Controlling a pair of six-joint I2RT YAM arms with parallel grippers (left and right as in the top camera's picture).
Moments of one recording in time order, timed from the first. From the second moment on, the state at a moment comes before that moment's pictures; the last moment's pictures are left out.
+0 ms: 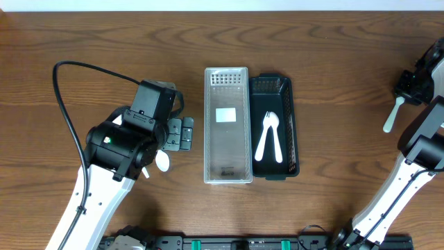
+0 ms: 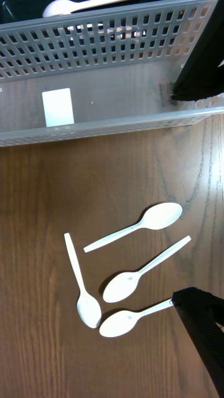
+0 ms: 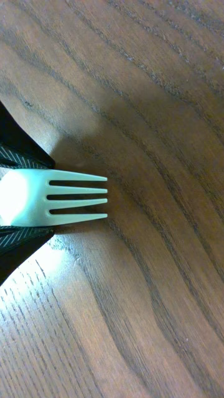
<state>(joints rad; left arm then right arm) -0.41 1.20 1.28 -1.17 -0.17 -0.25 -0.51 2.46 2.07 -1.05 0.00 0.09</state>
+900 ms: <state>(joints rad) -0.41 1.20 1.28 -1.17 -0.17 -0.25 -0.26 2.21 2.06 -1.25 -0.09 0.11</state>
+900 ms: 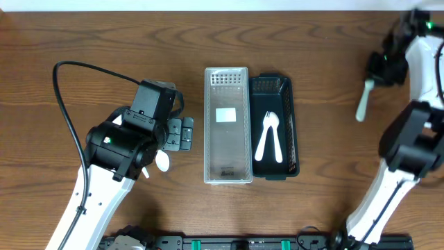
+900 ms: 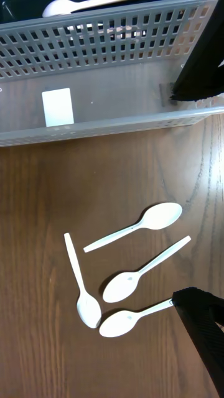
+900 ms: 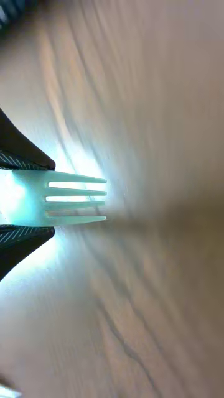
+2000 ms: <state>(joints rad) -0.41 1.20 1.28 -1.20 -0.17 -0.25 0.47 2.04 1.58 -1.07 -0.02 0.46</state>
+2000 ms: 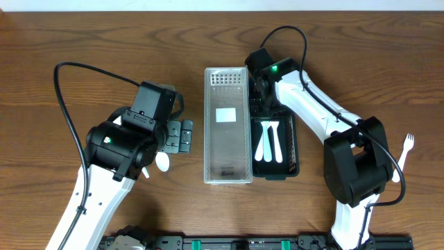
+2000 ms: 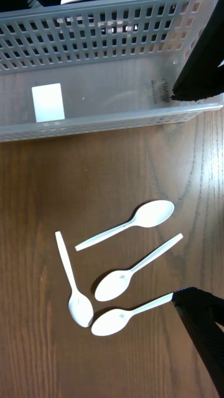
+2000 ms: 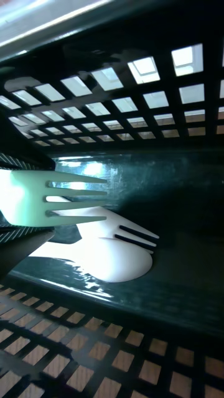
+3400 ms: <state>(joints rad) -0.41 1.20 1.28 -1.20 -0.17 -0.25 -0.63 1.69 1.41 -1.06 0.05 0.18</state>
